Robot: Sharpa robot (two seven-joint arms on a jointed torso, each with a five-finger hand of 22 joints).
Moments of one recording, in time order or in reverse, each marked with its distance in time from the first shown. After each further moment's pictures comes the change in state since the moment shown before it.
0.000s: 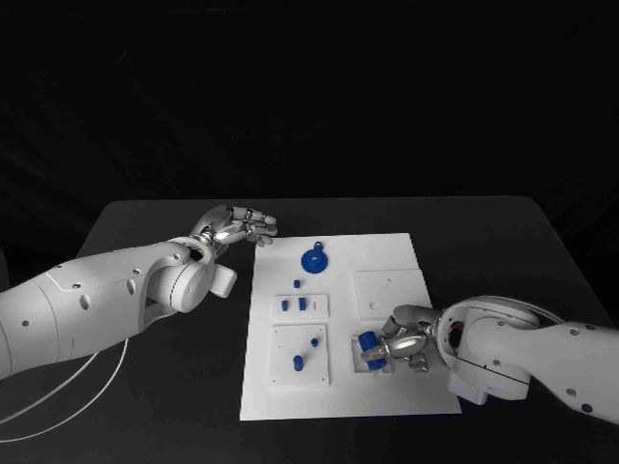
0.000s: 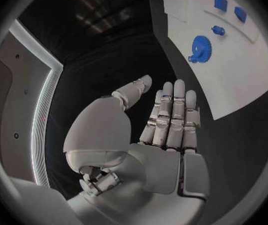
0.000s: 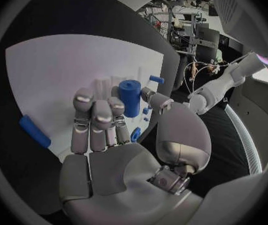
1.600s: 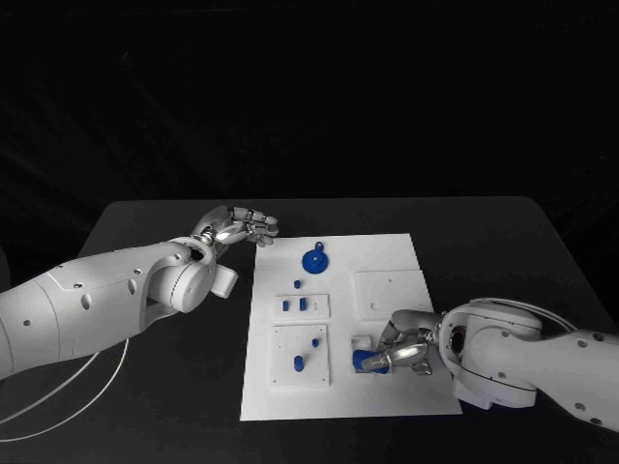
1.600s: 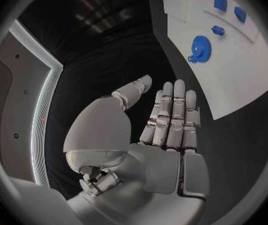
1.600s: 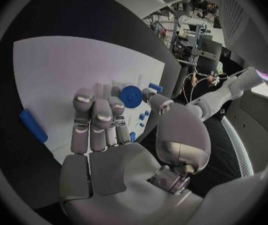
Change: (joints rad) left arm 0.000 -0.001 0.000 0.000 0.000 0.000 -0.002; left_hand 0.000 0.000 0.000 0.000 0.000 -0.007 0.000 0.000 -0.002 -0.001 0.001 0.000 -0.001 0.000 0.000 -0.005 0.006 0.000 0.000 0.000 -0.004 0.002; right arm -0.001 -0.016 -0.001 0.039 -0.105 0.045 0.006; right_hand -0.025 -0.003 -0.022 0.027 0.000 0.007 0.000 -0.009 -0.019 0.002 0.002 -0.011 0.003 0.007 0.000 -0.015 0.008 0.001 -0.006 -0.002 0.000 0.000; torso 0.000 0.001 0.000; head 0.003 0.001
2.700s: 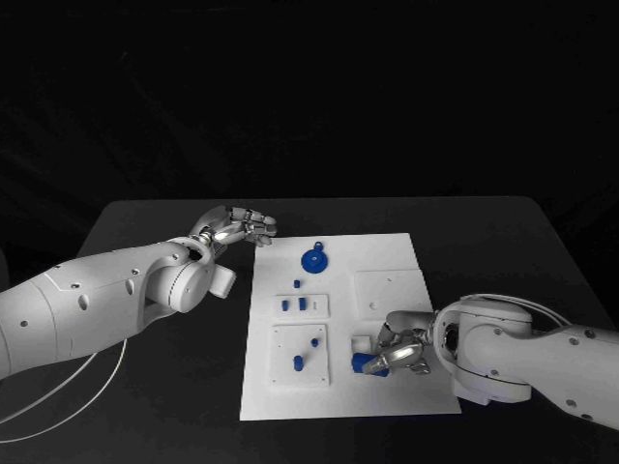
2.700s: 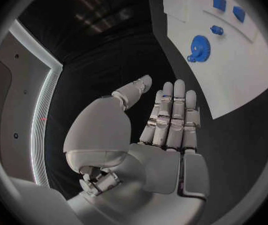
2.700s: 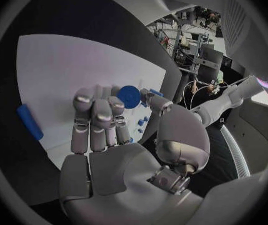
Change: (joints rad) left arm 0.000 -0.004 0.000 0.002 0.000 0.000 -0.004; left_hand 0.000 0.000 0.000 0.000 0.000 0.000 0.000 0.000 -0.001 -0.003 0.003 0.000 -0.002 0.000 0.000 -0.004 0.004 0.000 0.000 0.000 0.000 0.001; right arm 0.004 0.020 0.003 -0.011 -0.040 0.066 -0.006; right_hand -0.015 0.071 0.080 -0.061 -0.005 0.008 -0.007 -0.014 -0.022 0.002 -0.002 -0.004 0.004 -0.004 -0.003 -0.004 0.008 0.000 -0.007 0.007 0.004 0.000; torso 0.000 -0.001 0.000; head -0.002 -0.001
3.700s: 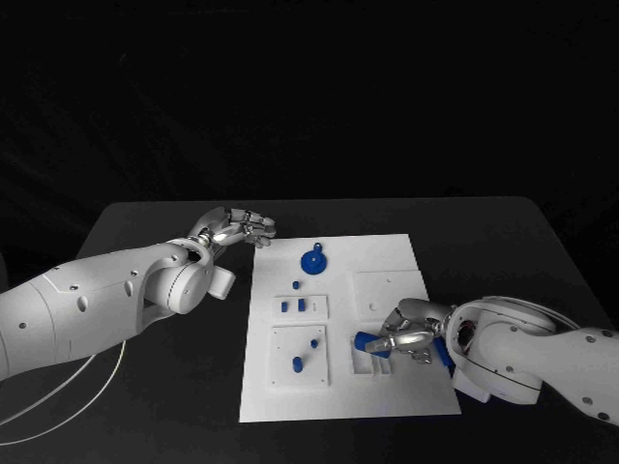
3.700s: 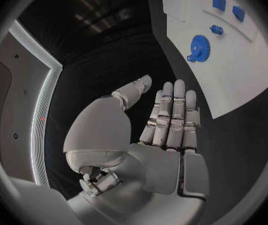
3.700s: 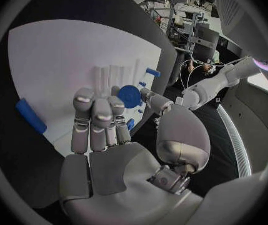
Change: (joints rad) left arm 0.000 -0.001 0.000 -0.001 0.000 0.000 -0.001; left_hand 0.000 0.000 -0.003 0.003 0.000 0.000 0.000 0.000 0.000 0.000 0.000 0.000 0.000 0.000 0.000 0.000 0.004 0.000 0.000 0.000 0.000 0.001; right arm -0.004 -0.047 0.000 -0.007 0.073 -0.176 0.082; right_hand -0.006 -0.026 -0.005 -0.012 0.001 0.008 -0.006 0.006 -0.004 0.007 -0.003 -0.004 0.001 0.006 0.001 0.000 0.004 0.000 0.002 0.002 0.000 0.000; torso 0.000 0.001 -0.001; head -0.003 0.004
